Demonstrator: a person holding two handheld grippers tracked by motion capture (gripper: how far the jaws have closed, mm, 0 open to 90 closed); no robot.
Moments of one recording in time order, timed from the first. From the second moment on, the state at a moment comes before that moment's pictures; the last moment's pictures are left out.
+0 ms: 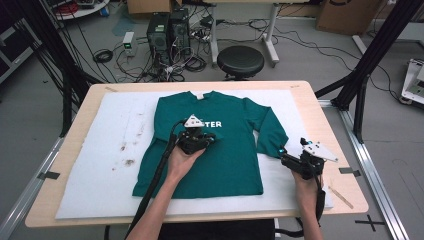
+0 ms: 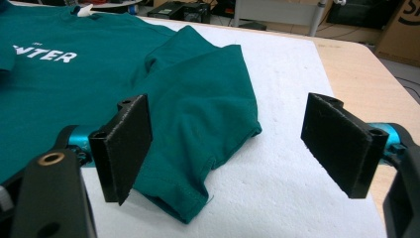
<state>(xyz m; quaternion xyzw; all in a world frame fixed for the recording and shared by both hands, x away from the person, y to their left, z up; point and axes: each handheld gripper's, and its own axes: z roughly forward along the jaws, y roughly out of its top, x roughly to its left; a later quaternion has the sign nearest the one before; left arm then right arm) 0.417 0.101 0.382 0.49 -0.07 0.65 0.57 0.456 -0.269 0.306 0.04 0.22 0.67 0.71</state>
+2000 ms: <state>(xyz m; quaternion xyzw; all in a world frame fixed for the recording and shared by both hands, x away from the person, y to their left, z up) 0.422 0.056 0.373 0.52 -0.09 0.66 0.54 0.456 -0.267 0.307 0.04 0.22 0.66 0.71</state>
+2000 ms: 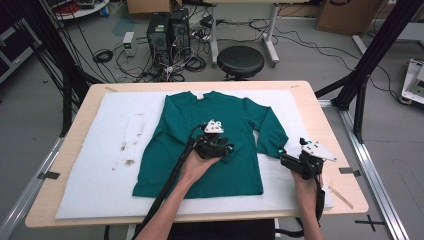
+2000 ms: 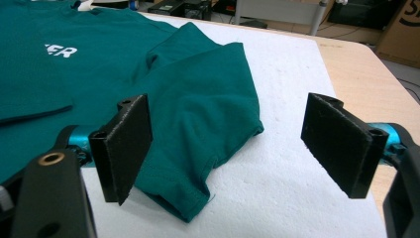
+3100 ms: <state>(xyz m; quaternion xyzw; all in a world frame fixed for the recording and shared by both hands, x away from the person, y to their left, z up) 0.403 0.237 0.406 0.42 0.04 0.66 0.62 0.456 -0.266 0.307 0.04 0.22 0.66 0.72</state>
